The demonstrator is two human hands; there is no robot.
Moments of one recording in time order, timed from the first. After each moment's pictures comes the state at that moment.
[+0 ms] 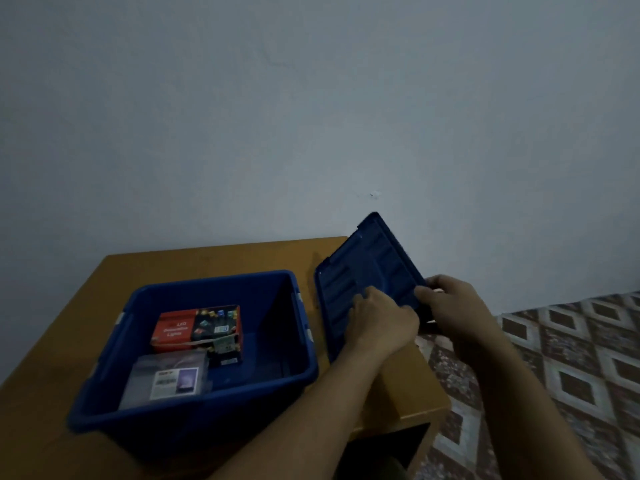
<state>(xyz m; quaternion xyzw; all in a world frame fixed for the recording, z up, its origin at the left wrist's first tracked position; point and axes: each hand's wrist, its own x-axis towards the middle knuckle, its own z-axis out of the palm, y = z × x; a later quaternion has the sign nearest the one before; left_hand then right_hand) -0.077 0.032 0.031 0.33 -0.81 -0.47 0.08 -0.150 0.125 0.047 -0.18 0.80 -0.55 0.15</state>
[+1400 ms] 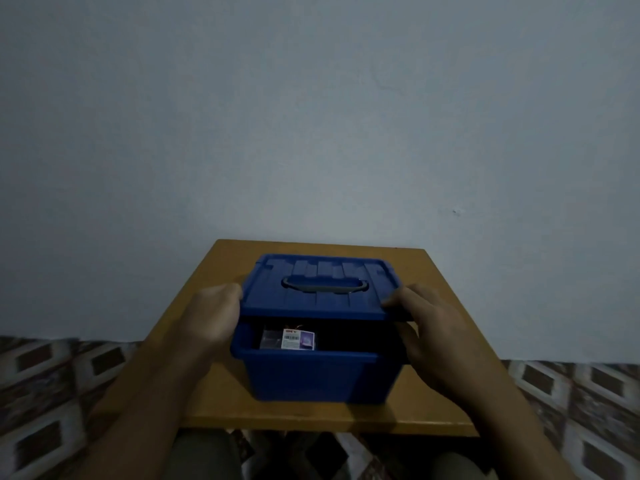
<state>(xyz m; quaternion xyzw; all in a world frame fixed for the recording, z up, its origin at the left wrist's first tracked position) 0.210 -0.107 0.058 0.53 -0.63 -0.47 0.32 -0.010 0.072 0.047 -0.58 0.76 -0.29 -0.07</state>
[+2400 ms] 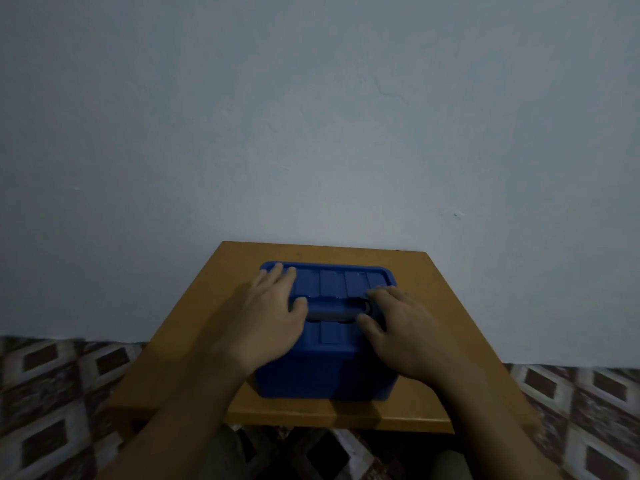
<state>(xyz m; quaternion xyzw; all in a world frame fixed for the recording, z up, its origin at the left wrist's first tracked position) 0.179 -0.093 0.043 0.39 -0.87 -0.22 0.19 0.007 0.041 0.047 -0.56 0.81 -0.17 0.00</state>
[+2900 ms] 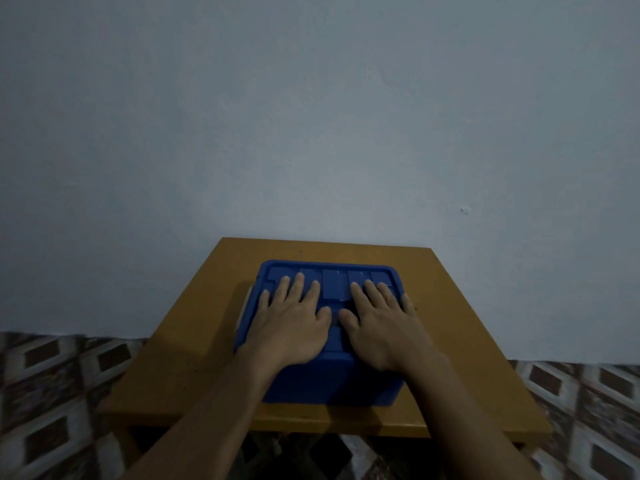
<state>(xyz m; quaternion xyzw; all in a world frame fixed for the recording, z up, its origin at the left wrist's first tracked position) 0.141 -0.105 0.021 0.39 -0.91 -0.14 0.03 0.009 -0.003 0.028 -0.53 0.84 -0.06 0.07</state>
